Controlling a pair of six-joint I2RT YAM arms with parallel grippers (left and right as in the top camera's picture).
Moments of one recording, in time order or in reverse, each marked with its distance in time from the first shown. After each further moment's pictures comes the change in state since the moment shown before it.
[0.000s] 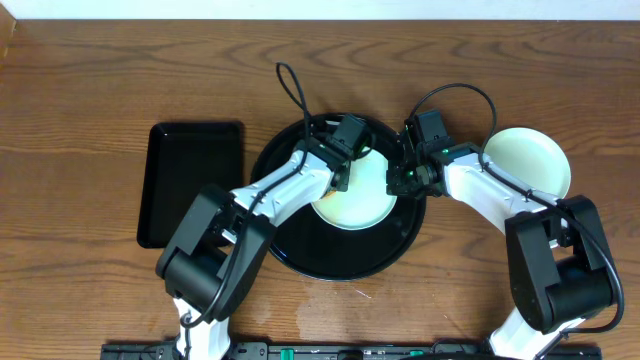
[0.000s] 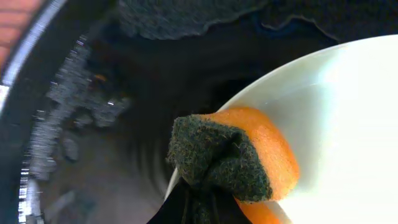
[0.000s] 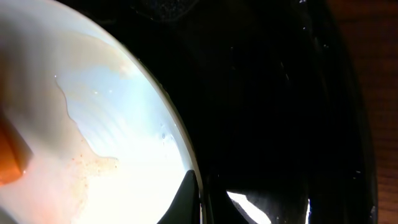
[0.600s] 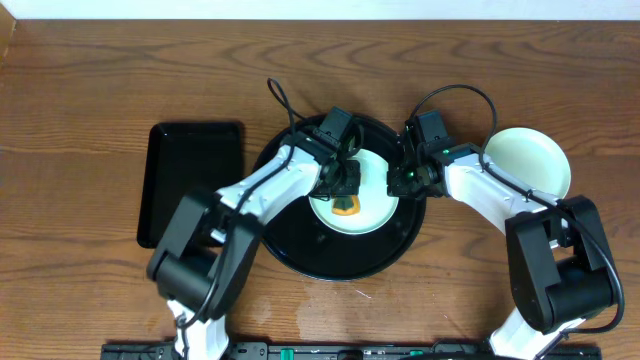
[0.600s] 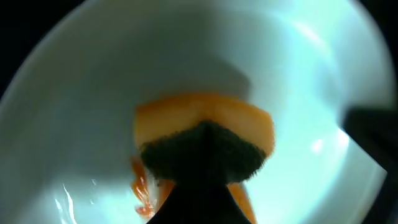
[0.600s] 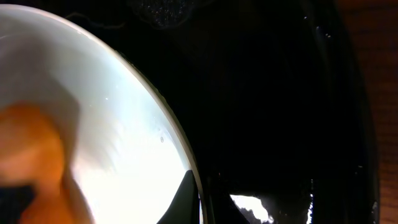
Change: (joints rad) left arm 0.060 -0.014 -0.004 -0.006 0.552 -0.034; right arm -0.002 0.000 -0.005 0.003 -0.007 -0.006
